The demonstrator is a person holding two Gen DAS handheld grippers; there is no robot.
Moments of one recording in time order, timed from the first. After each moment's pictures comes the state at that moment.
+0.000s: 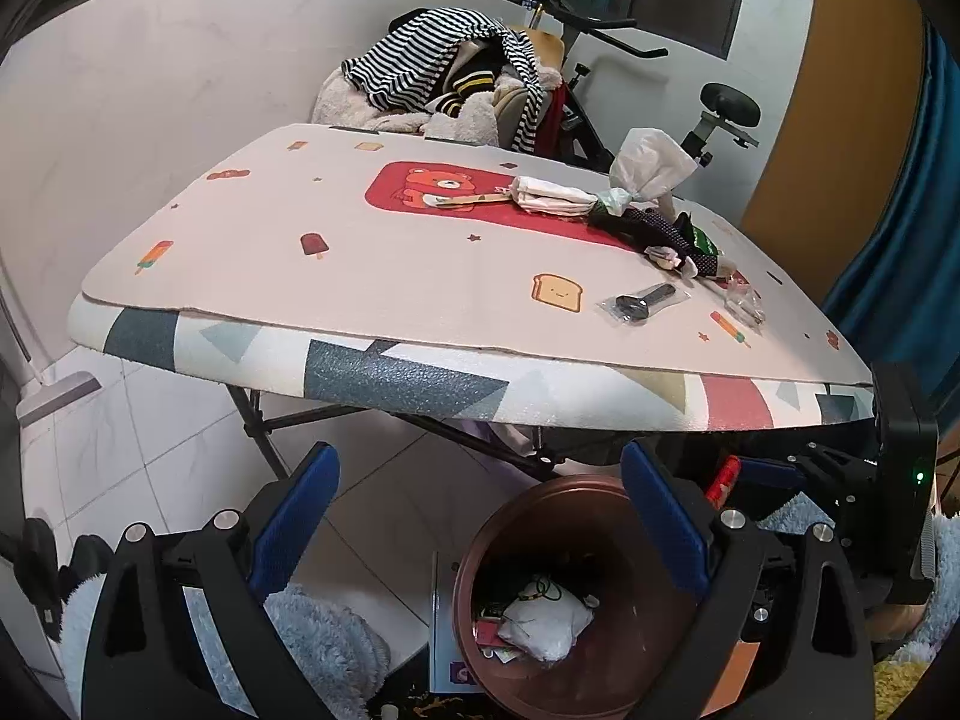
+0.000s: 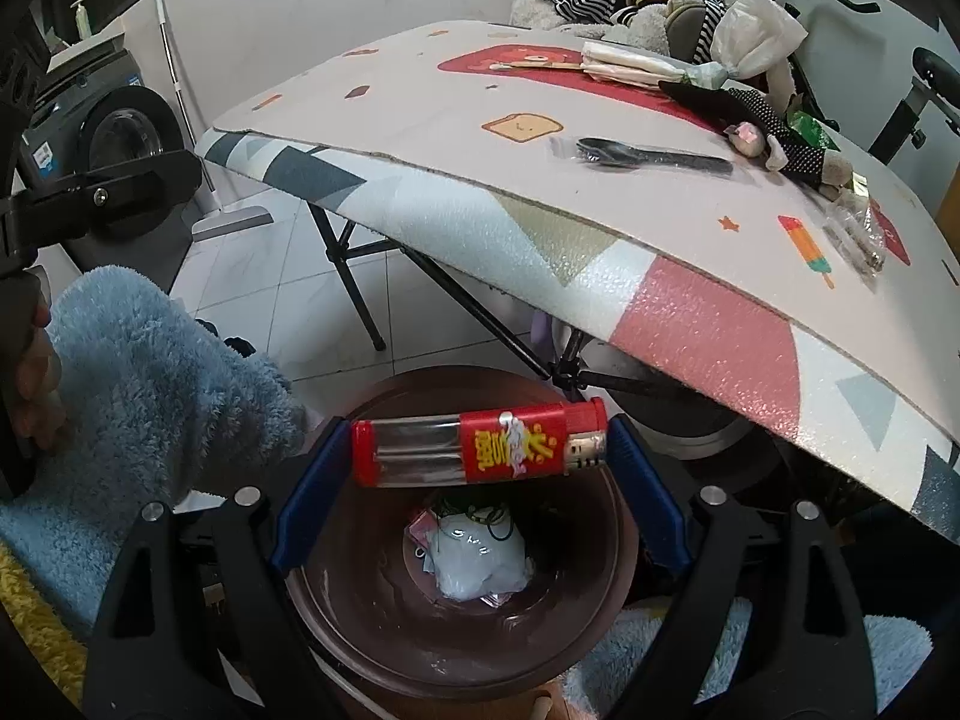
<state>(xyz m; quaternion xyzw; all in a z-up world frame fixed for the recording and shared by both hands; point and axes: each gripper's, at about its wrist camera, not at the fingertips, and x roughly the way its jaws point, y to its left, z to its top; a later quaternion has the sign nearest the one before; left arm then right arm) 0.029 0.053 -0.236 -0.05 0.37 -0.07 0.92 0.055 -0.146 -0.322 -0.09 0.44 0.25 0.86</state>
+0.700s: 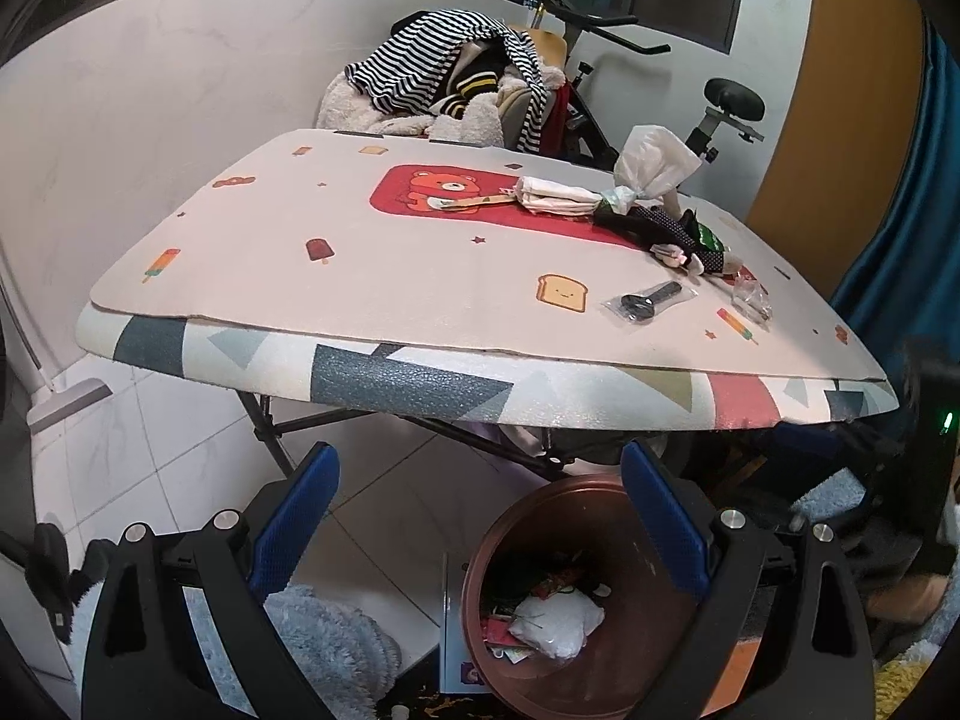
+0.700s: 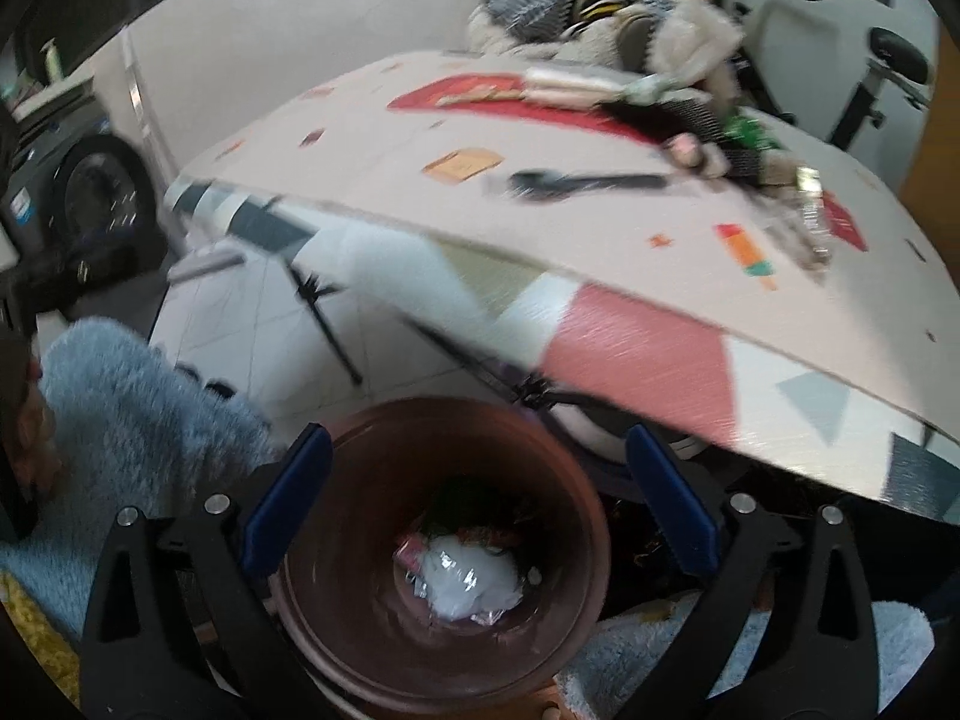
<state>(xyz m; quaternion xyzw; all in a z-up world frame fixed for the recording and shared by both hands) 0.030 0.048 -0.233 -0.04 0.37 -0.07 0.93 0.060 -0.172 -0.305 -0.05 0.41 0.20 0.89</state>
